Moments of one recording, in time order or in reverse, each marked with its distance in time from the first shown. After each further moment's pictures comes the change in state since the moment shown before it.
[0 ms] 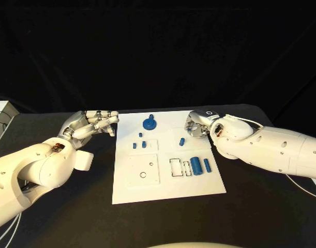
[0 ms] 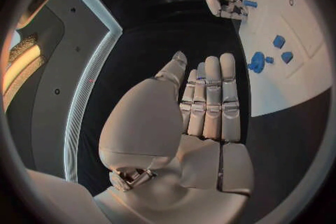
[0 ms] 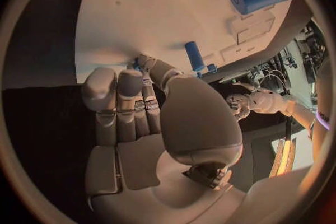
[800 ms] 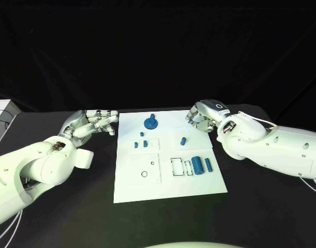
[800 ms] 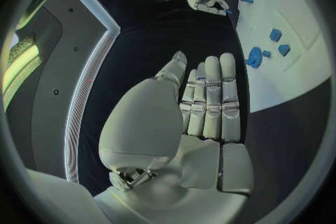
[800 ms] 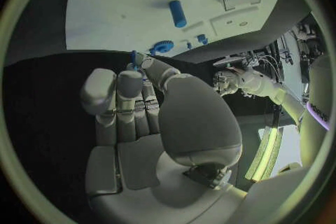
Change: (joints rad) left arm 0.000 0.003 0.000 -0.027 0.000 0.000 -0.003; left_hand 0.000 0.000 0.000 0.000 0.000 0.000 0.000 0.000 0.000 0.000 0.000 -0.004 0.000 0.000 0.000 -0.004 0.004 0.000 0.003 -0.003 -0.005 0.002; right arm 0.021 -0.105 0.014 0.168 0.013 -0.185 0.024; right_hand 0.005 0.004 0.030 -0.008 -0.061 0.011 -0.002 0.000 0.000 0.002 0.003 0.001 0.000 0.000 0.000 0.014 0.007 -0.007 0.000 0.000 0.035 0.000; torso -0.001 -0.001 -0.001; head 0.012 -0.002
